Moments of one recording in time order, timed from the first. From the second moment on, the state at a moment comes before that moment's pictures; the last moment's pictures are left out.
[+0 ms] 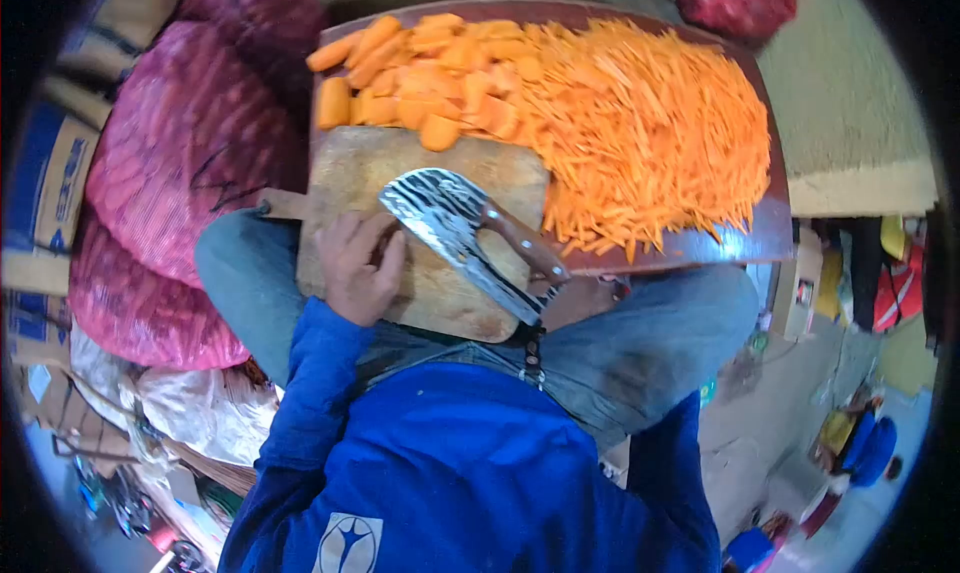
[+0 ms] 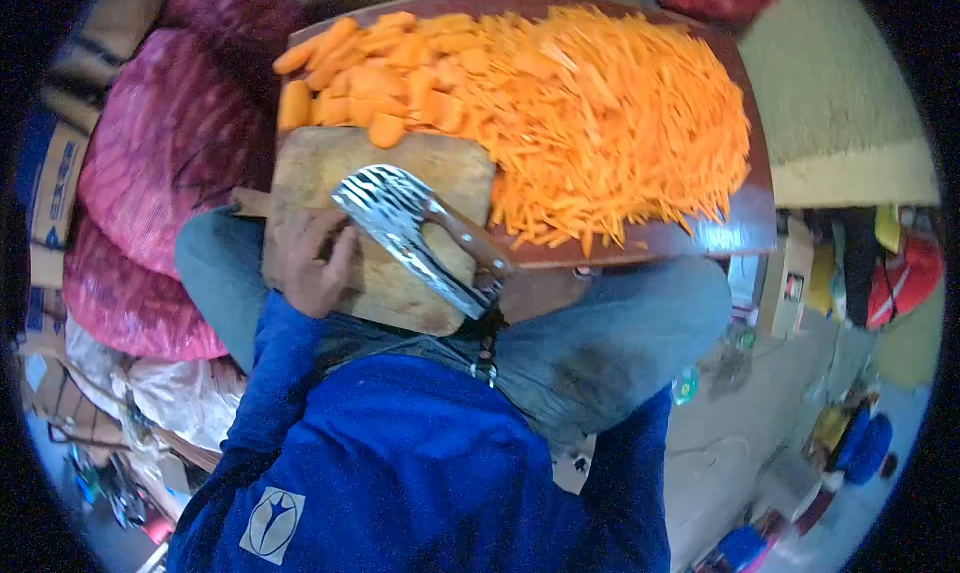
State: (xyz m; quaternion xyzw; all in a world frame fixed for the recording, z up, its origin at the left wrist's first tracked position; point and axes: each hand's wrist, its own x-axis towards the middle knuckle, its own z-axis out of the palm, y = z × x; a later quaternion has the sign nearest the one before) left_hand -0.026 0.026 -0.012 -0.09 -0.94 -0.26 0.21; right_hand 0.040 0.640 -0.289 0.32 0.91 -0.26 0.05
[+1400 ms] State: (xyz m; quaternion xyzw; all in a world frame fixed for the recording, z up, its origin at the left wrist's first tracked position) left_hand -0.031 0.002 -0.040 -0.06 -0.94 -0.32 0.09; right_hand 0.074 0.684 -0.102 0.29 0.92 -0.19 -0.17
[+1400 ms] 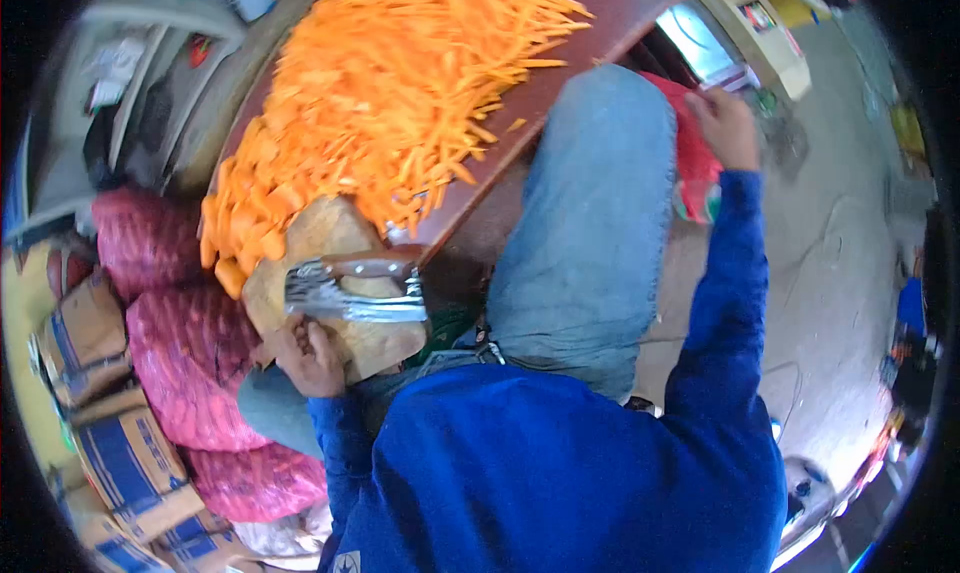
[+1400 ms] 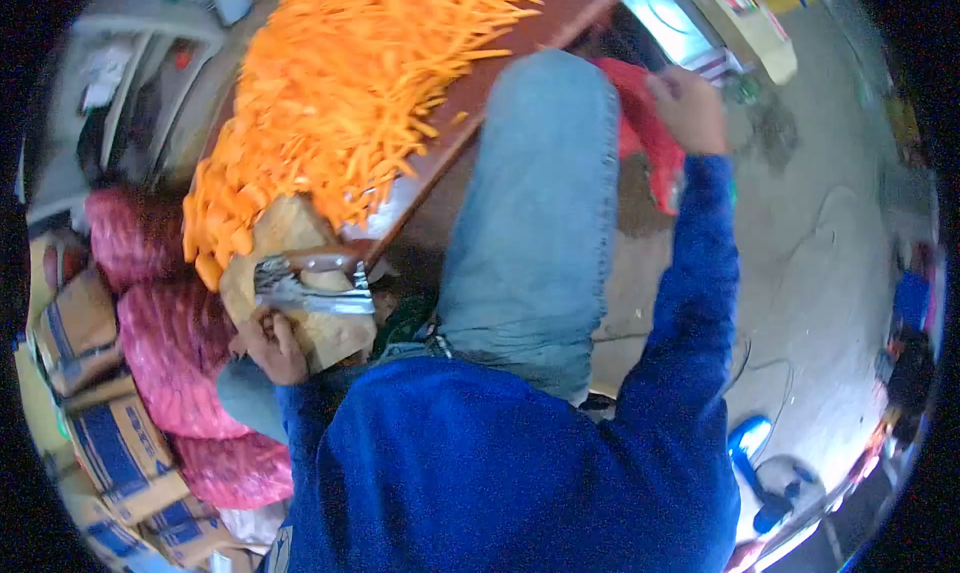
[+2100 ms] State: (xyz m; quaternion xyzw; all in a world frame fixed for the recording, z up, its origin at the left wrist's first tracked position) left_hand 0.171 -0.163 0.002 0.25 -0.89 -0.19 0.31; right_hand 0.115 0.536 -0.098 0.15 0.97 -0.20 0.03
